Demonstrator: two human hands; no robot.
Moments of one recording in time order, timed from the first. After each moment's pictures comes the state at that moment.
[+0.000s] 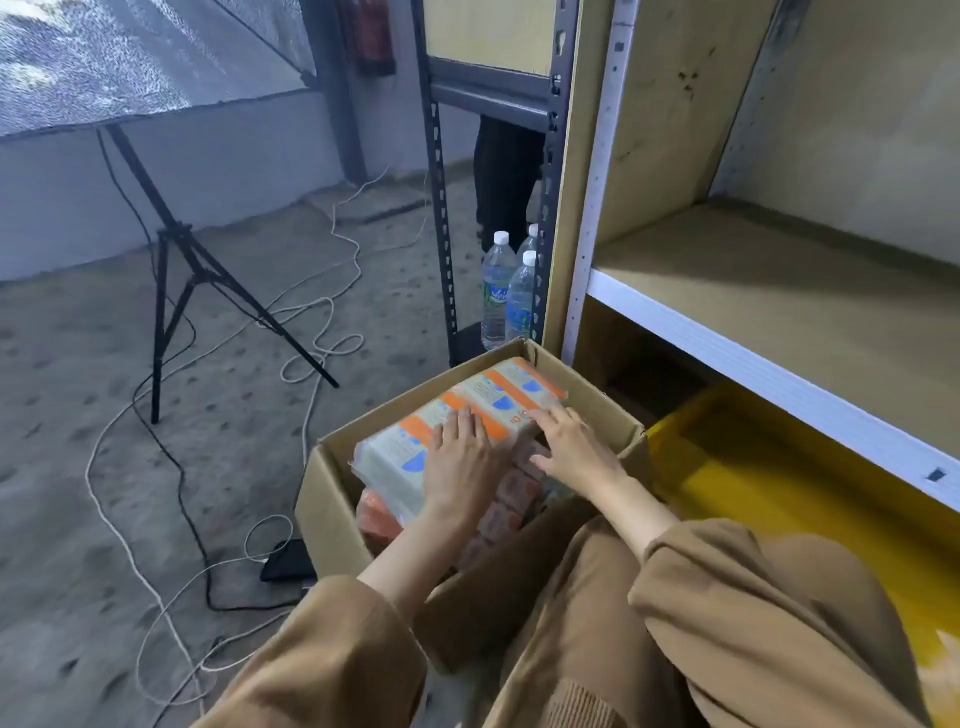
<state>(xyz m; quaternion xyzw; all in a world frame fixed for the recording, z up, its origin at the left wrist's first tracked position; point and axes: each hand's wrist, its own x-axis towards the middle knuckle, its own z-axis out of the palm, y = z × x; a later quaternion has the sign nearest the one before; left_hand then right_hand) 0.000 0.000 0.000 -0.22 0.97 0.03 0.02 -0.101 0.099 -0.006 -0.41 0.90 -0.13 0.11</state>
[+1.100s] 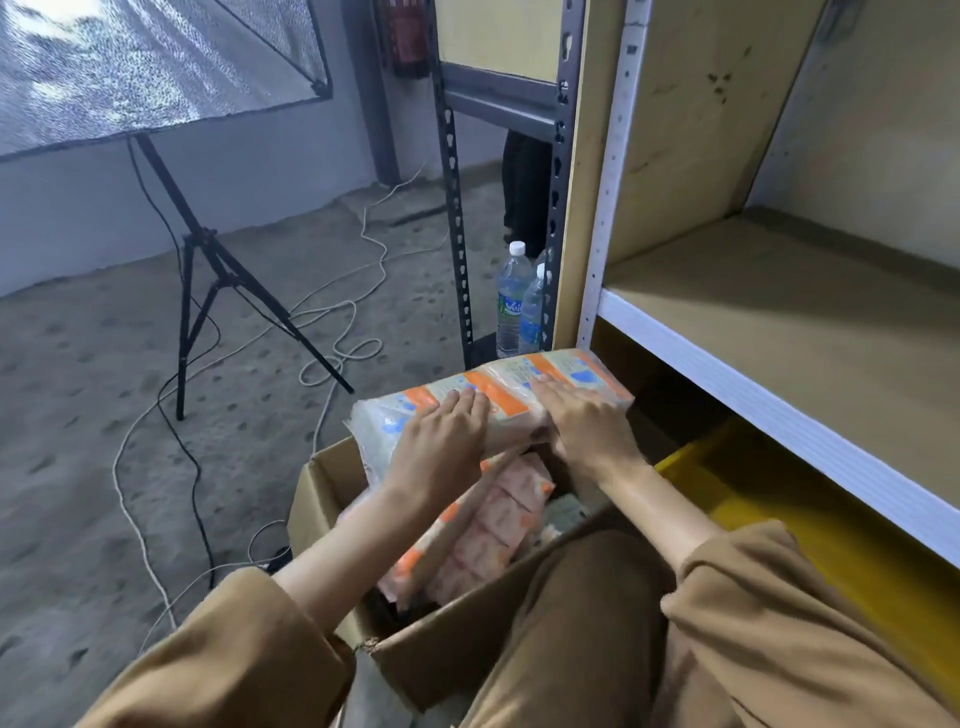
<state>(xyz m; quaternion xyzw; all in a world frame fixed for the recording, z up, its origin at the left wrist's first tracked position) -0.026 -0.008 0.057 -0.15 0.98 -0.07 -0.08 -0.160 0.100 0.016 -0.50 0.84 -0.14 -0.17</state>
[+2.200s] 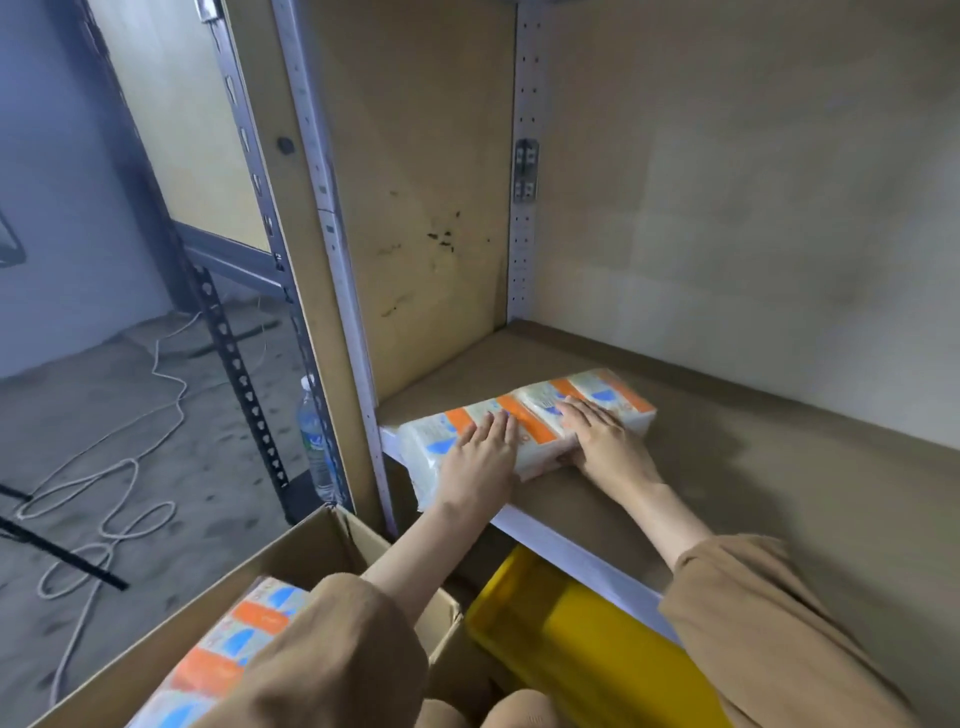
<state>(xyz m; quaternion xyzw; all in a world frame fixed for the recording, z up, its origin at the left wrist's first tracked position) -0.266 0.132 0.091 0.01 1.00 0.01 -0.06 -0.340 0.279 0.084 -0.27 0.96 -0.10 -0.07</state>
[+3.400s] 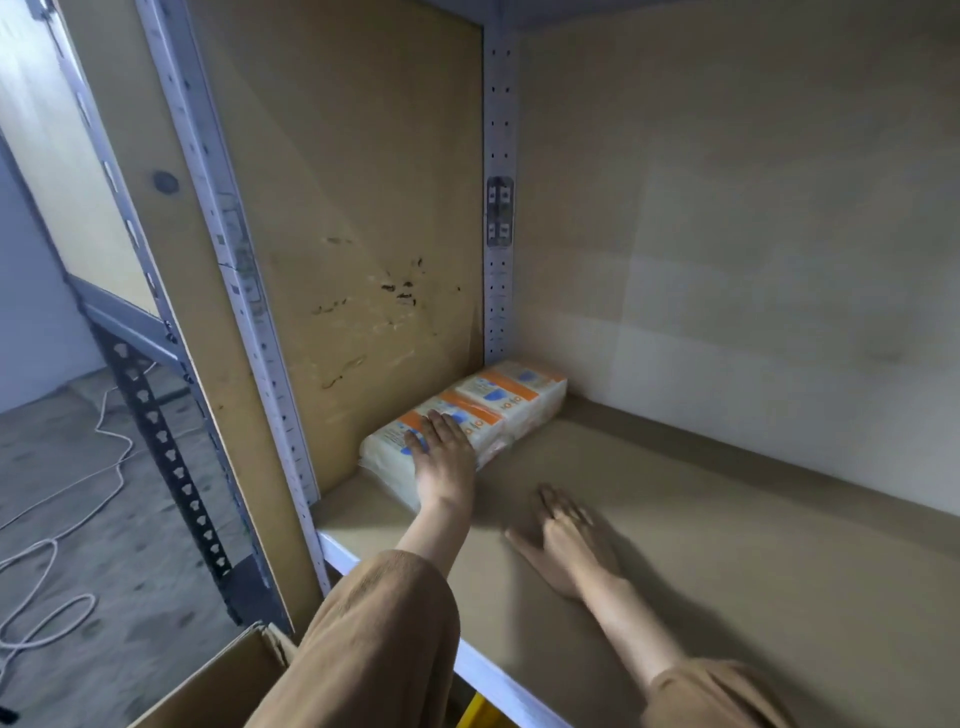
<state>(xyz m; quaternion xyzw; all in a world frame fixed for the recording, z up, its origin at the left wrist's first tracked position) -0.432 0.104 0.074 -0.18 0.98 -0.06 -0.05 -0.409 0.241 0.041 -0.20 0.97 -0.14 0.06</state>
